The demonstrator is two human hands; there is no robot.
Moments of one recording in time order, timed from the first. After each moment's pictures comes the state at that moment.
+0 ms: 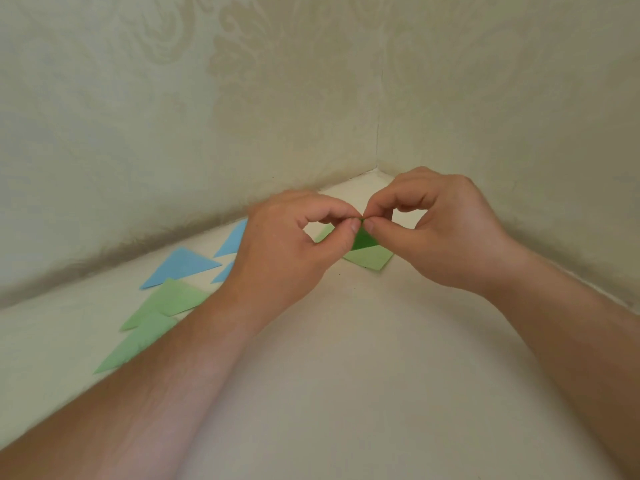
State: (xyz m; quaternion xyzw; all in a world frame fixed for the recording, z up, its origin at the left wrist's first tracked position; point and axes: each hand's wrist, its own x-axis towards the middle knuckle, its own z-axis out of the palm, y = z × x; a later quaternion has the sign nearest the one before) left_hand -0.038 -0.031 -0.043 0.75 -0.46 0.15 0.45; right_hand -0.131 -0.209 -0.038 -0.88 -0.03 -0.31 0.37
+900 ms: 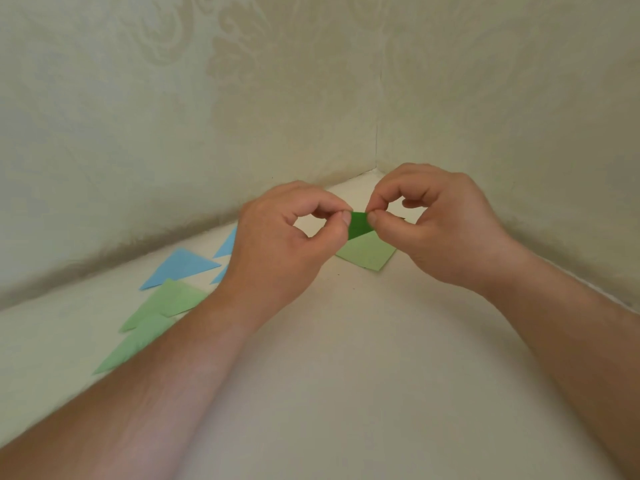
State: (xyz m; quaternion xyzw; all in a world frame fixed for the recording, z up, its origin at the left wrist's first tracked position) left_hand -0.038 -0.031 -0.041 0.74 -0.43 0.18 0.49; right_hand -0.127 -0.210 -0.038 -0.86 -0.02 -0.32 0.39
